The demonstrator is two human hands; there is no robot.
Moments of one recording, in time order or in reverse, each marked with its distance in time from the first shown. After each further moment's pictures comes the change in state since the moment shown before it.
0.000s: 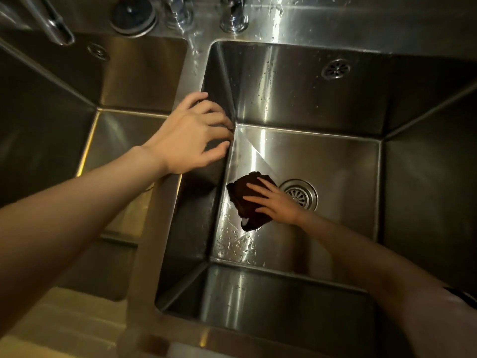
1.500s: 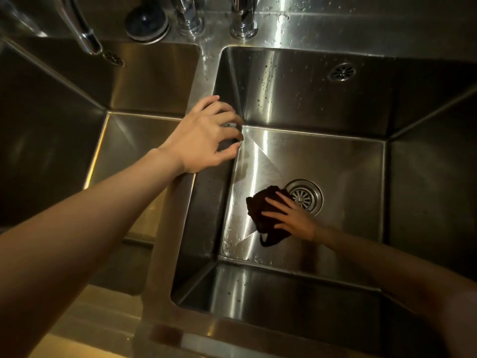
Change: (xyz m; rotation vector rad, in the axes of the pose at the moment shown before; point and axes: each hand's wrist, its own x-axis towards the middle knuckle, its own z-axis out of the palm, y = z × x) left_hand 0.002 0.001 -0.002 -0.021 -0.004 -0.033; right_hand -0.047 -0.024 -0.007 -0.086 0.020 -0.015
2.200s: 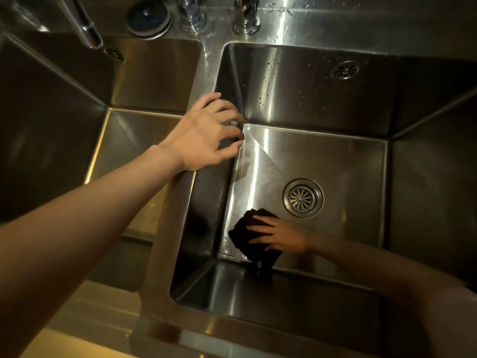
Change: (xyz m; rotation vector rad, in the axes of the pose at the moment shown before) left_hand -0.002 0.000 0.001 0.018 -0.001 -0.001; right_hand 0.005 -0.028 0.021 -0.098 -0.098 -0.461
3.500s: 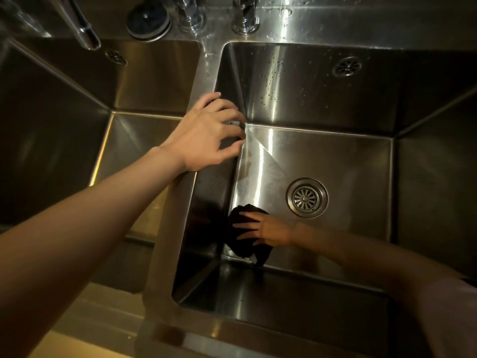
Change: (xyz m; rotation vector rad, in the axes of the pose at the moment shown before) left_hand 0.000 0.002 -0.002 -0.003 -0.012 -0.004; right_hand 0.048 0.007 0.003 0.040 -0.193 -0.024
